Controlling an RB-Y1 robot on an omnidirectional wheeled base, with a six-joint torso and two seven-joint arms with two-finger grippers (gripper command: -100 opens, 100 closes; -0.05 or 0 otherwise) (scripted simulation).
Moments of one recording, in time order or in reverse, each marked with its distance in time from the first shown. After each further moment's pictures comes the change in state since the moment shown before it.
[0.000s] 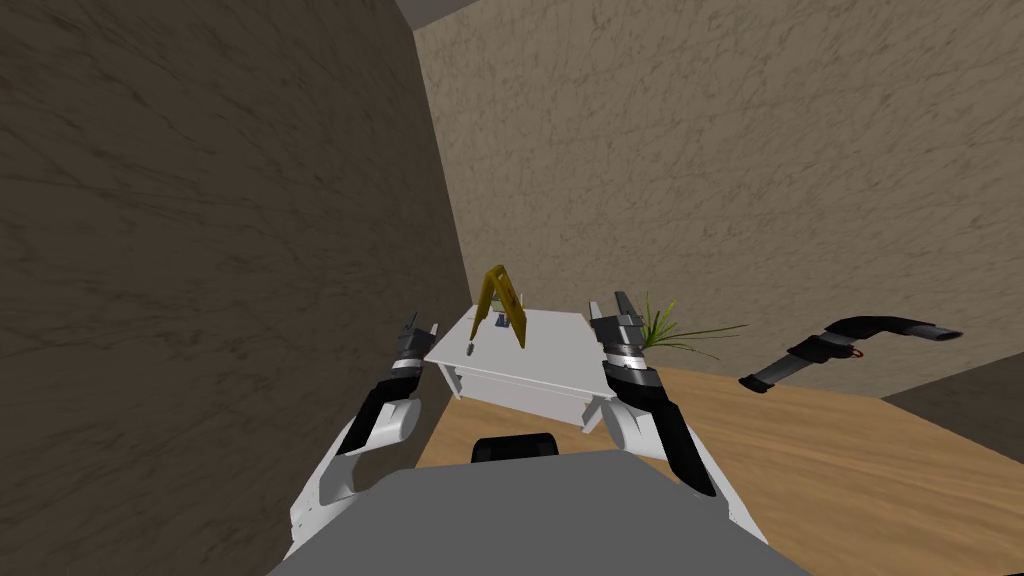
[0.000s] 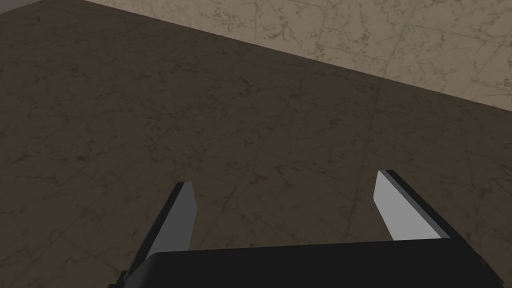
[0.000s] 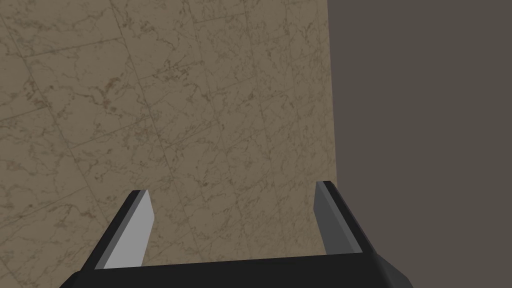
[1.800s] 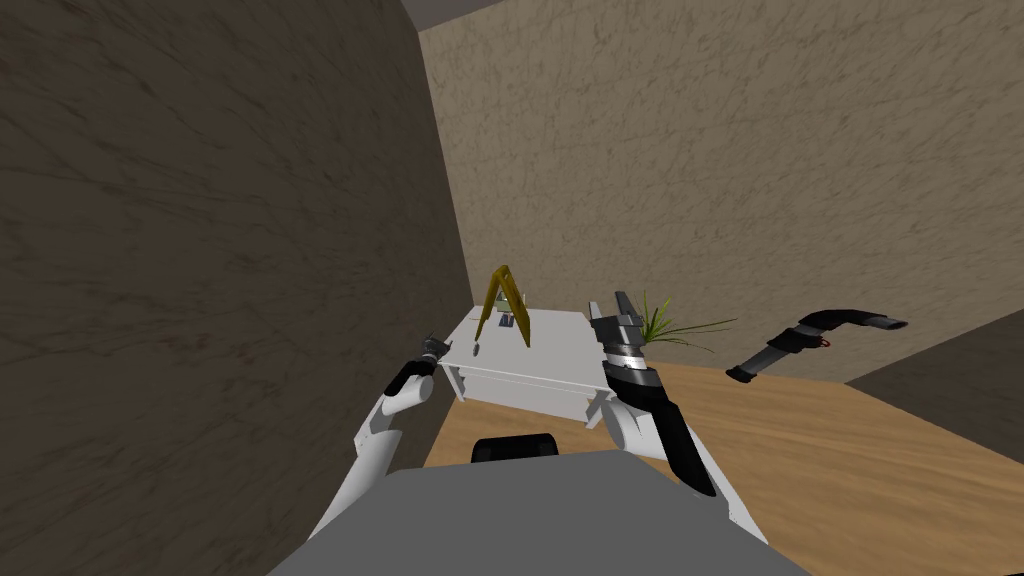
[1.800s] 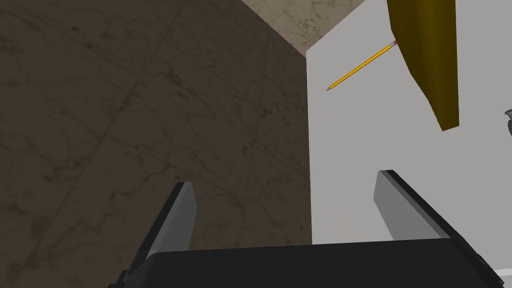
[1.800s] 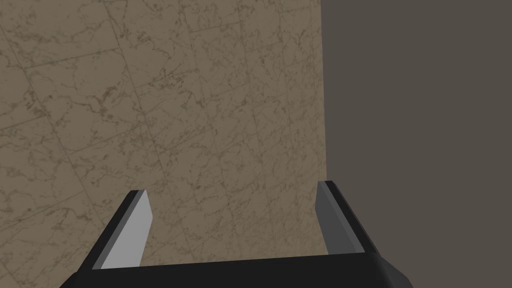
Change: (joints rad) left arm -0.274 0.014 0.082 0.451 0.149 0.405 0.307; right arm 0.000 0.000 0.000 0.000 0.000 0.000 0.000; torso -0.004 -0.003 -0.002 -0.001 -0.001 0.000
